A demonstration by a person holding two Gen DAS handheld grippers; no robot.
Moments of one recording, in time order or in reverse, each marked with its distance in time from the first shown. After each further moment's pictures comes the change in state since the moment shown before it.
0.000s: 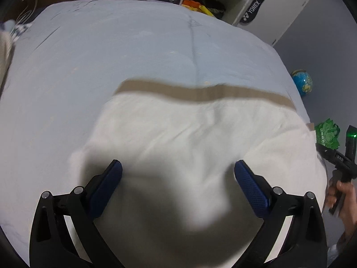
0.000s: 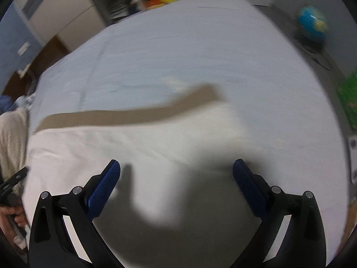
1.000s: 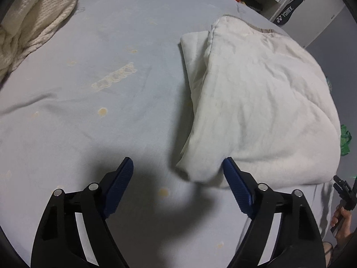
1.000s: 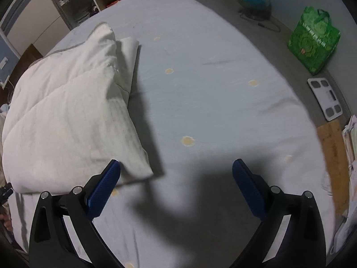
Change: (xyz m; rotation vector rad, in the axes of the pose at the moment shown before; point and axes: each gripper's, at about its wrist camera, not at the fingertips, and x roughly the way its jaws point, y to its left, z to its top) left arm -0.095 0.075 -0.183 -0.180 0.053 0.105; right arm -0.099 -0.122 -0.202 0.149 -0.022 -0.132
